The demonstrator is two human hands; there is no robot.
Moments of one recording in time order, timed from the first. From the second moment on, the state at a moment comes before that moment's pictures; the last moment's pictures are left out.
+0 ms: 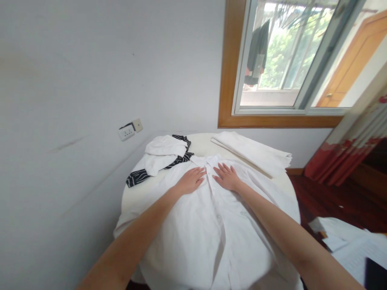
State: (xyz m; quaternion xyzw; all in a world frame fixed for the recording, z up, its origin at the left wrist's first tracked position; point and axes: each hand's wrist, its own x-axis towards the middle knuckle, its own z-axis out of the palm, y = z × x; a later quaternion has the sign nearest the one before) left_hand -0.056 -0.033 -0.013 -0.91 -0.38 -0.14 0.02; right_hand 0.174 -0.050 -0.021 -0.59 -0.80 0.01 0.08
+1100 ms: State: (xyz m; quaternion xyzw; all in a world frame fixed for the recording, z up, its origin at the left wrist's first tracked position) left_hand -0.066 -0.046 -0.022 -0.89 -0.43 -0.14 0.05; right_hand 0.176 -0.069 -0.004 -0.57 -0.82 0.06 0.05
